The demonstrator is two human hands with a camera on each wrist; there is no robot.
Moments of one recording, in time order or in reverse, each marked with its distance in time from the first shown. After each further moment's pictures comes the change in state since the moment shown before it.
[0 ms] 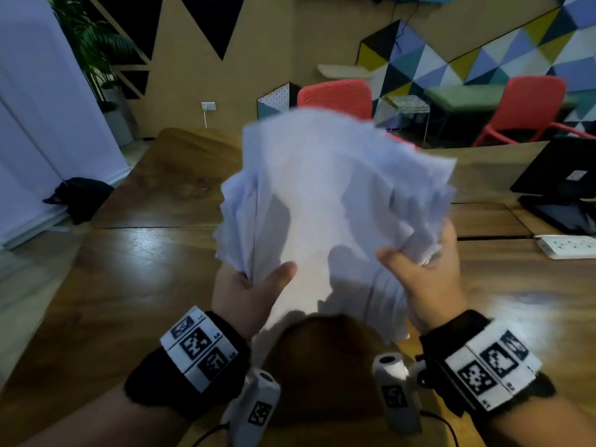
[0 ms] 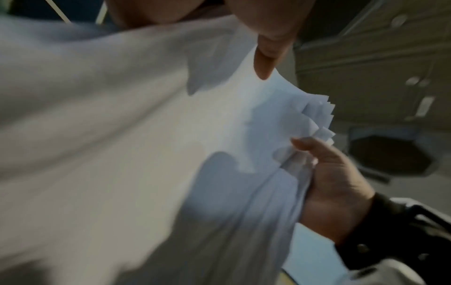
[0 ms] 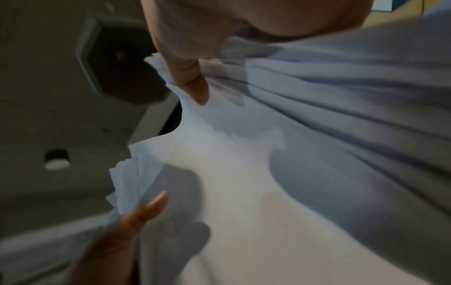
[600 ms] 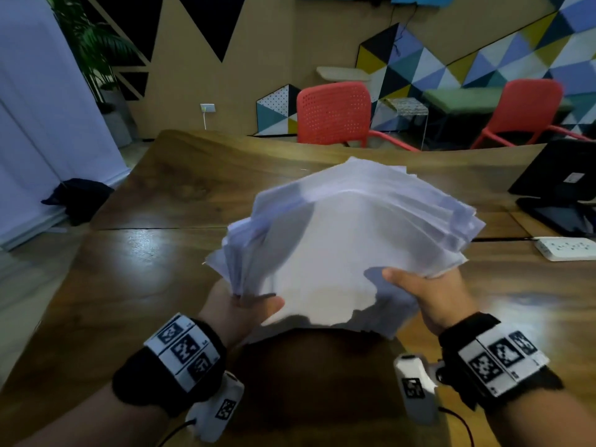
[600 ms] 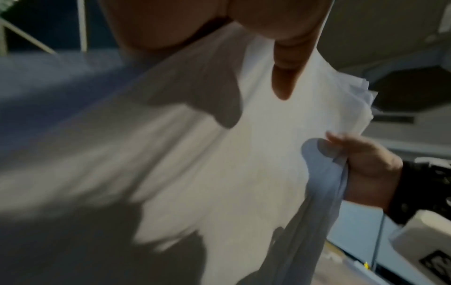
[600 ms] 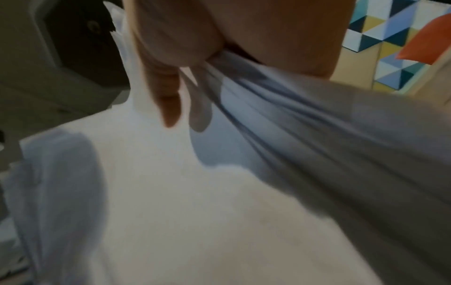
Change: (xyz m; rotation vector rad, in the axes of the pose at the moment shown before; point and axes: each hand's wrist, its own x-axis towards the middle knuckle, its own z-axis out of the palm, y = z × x) left_hand 0.012 -0.031 -0.017 0.209 -0.213 -0.133; right_hand 0.009 0.018 -0.034 -0.039 -0.168 0.085
